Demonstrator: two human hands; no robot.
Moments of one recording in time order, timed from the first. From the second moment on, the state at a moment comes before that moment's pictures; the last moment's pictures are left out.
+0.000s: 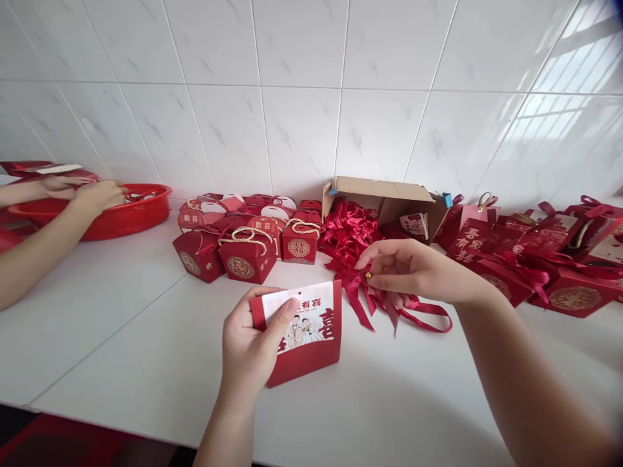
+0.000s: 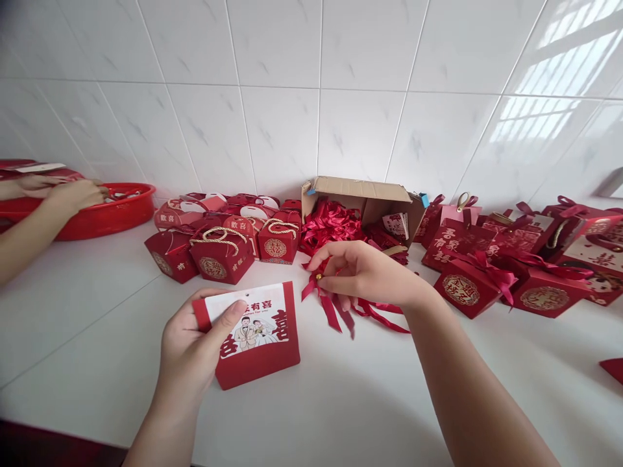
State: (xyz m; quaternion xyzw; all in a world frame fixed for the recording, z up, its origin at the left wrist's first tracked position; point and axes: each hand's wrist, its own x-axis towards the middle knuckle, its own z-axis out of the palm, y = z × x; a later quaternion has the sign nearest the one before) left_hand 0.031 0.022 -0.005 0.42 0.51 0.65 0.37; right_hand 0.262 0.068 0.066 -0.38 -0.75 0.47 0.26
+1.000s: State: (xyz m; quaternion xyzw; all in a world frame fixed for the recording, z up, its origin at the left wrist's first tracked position) left_hand 0.017 -0.017 0.008 0.72 0.36 0.53 0.27; right_hand 0.242 0.058 0.047 -0.12 -0.71 0.62 0.31
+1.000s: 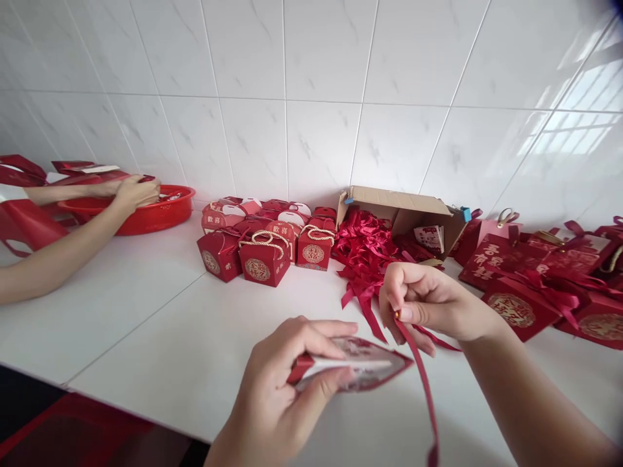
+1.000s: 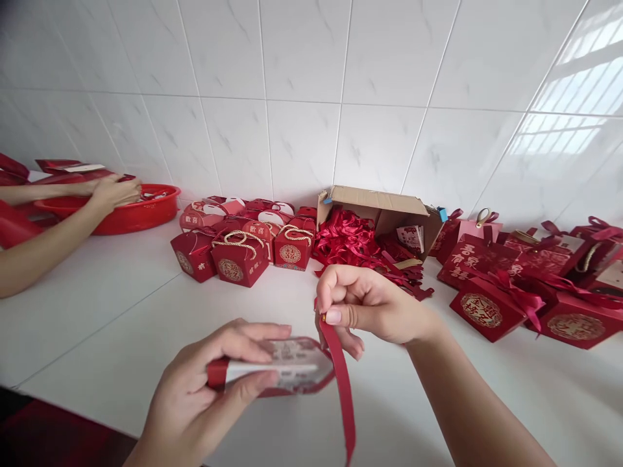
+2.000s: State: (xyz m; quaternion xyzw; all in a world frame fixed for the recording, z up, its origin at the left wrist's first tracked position) left_hand 0.011 -0.021 0.009 0.73 0.28 0.51 0.36; right_hand 0.194 0.046 0.020 -0.08 -0.64 0.64 0.43
